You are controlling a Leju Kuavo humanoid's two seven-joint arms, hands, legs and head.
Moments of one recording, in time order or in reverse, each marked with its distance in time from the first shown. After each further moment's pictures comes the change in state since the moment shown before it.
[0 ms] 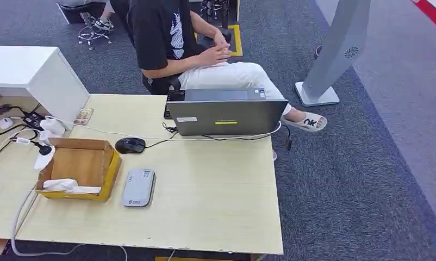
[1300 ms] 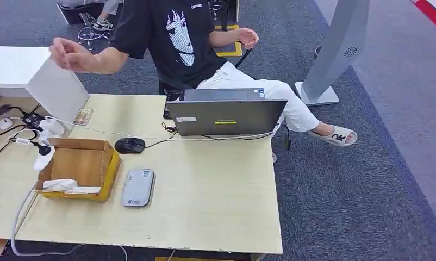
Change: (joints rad) left arm 0.011 0.282 -0.609 0.092 -0.508 -0.274 0.295; right arm -0.002 0.025 -0.037 -0.005 0.052 0.076 0.073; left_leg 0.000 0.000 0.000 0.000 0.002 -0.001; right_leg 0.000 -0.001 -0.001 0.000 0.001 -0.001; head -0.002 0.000
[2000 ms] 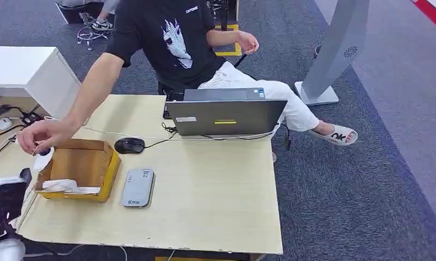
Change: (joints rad) left arm -0.101 0.095 -0.217 0.278 -0.213 -0.011 0.114; right arm -0.002 0.000 0.007 0.002 0.044 0.032 0.024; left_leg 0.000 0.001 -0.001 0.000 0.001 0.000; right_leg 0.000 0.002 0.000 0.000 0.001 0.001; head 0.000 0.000
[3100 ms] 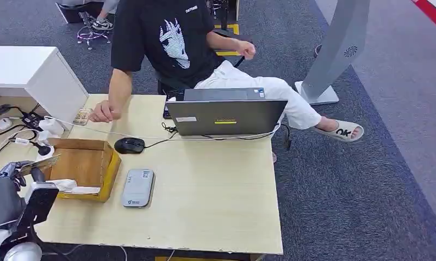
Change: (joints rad) left arm 0.052 0.007 -0.112 0.004 -0.033 -0.045 0.001; right arm 0.001 0.000 0.018 0.000 0.038 0.008 0.003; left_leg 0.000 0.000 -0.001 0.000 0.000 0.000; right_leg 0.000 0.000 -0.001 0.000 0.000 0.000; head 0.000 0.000
